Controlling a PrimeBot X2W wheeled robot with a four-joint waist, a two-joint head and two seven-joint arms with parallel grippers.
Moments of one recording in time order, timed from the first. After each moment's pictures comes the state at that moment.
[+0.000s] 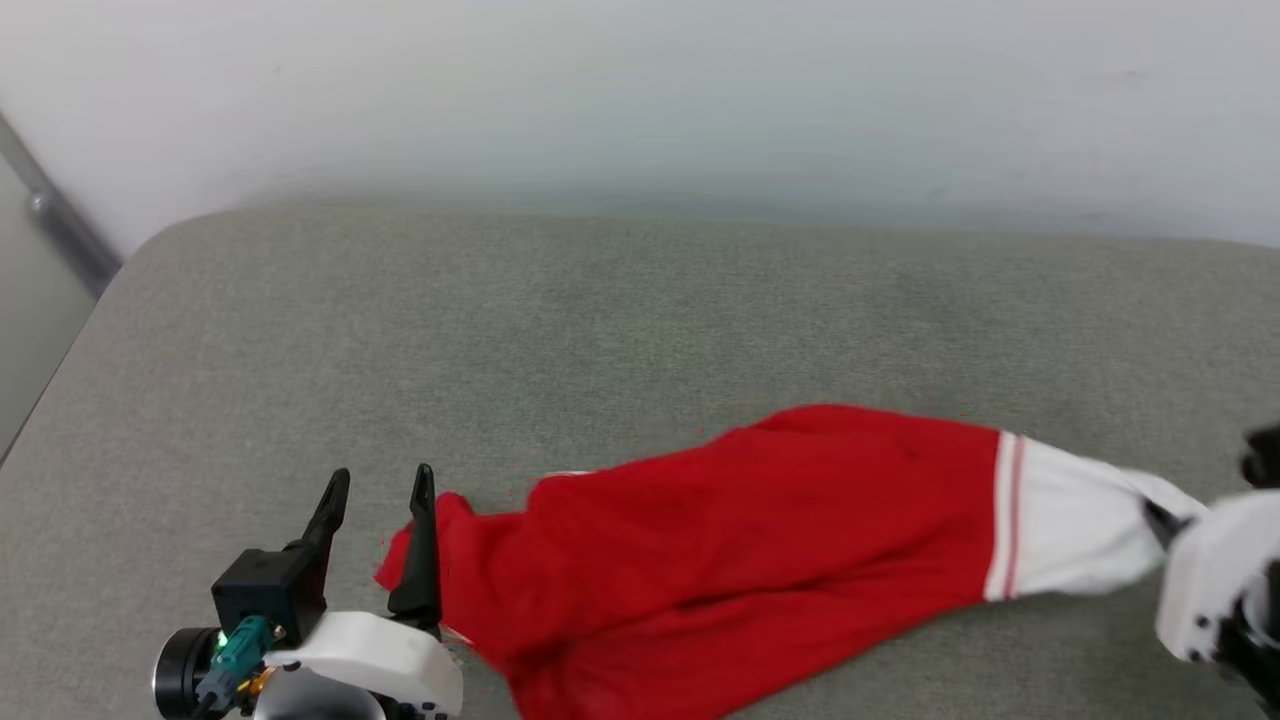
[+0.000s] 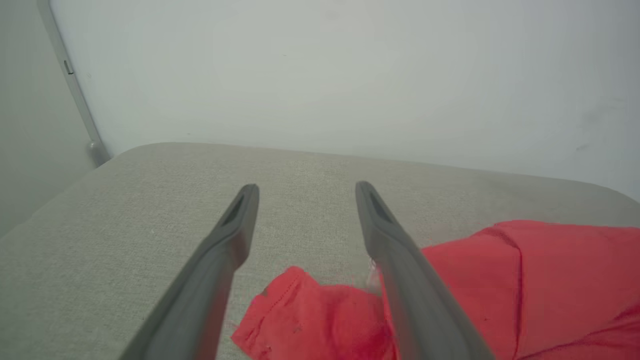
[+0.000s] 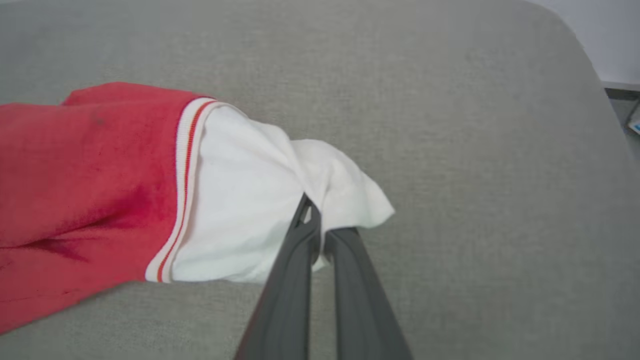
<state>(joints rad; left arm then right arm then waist) -0.04 0.40 -0.41 -0.10 -0.53 0.36 -0.13 -0.18 -0.31 -0.07 0.18 0.33 0.13 0.58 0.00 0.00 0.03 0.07</state>
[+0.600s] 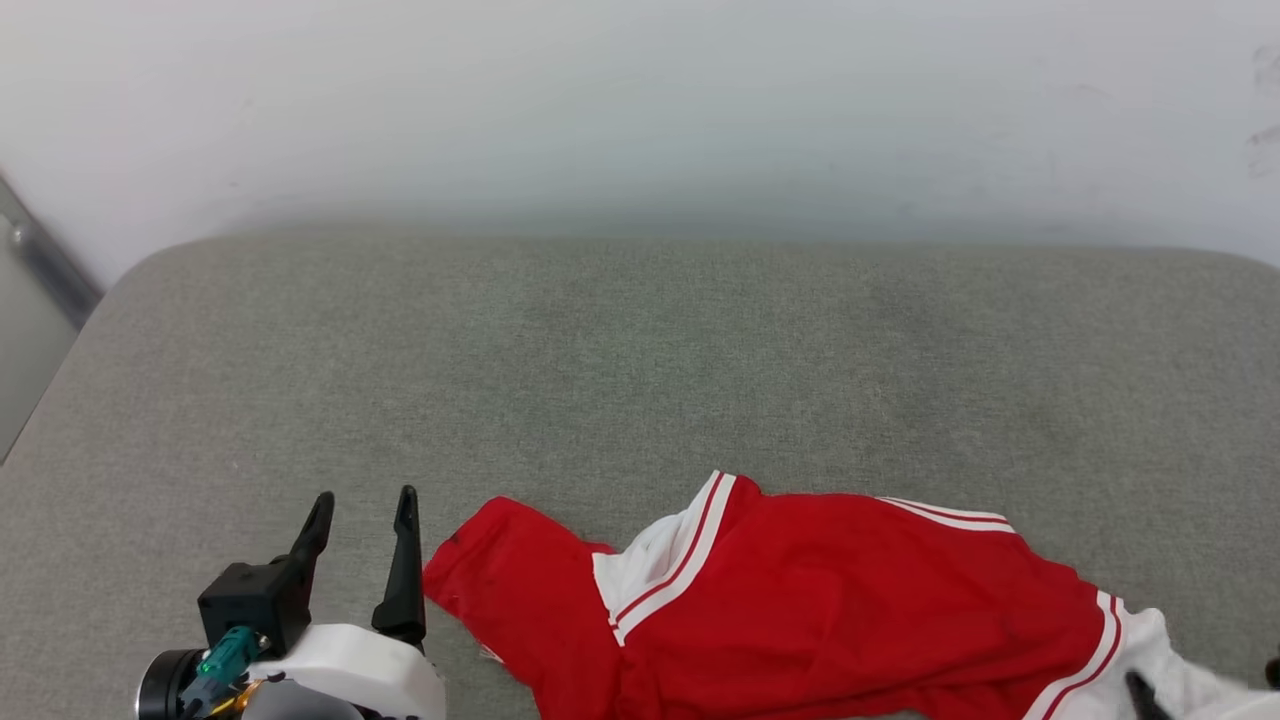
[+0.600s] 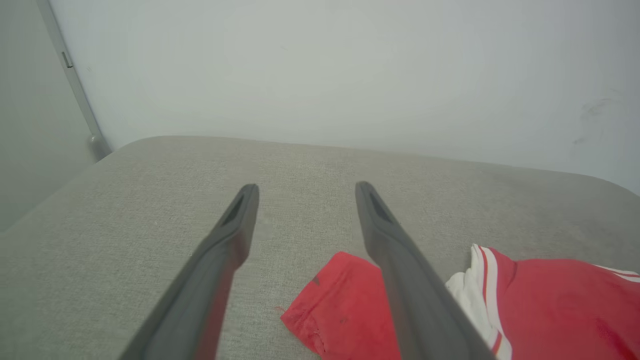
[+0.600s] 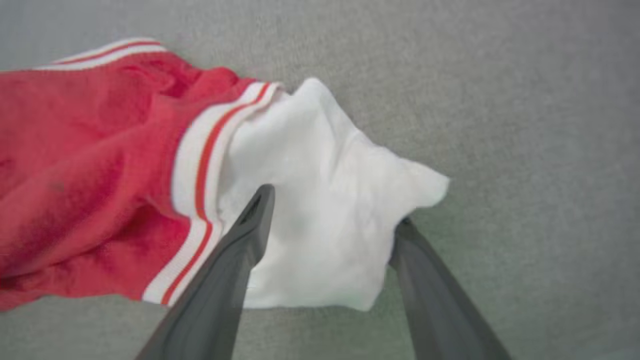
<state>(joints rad) 0.00 0.42 -0.40 -0.11 -0.55 0.37 -0.11 0.08 -0.13 -0.32 0.33 0.29 0.13 0.39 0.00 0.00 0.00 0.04</state>
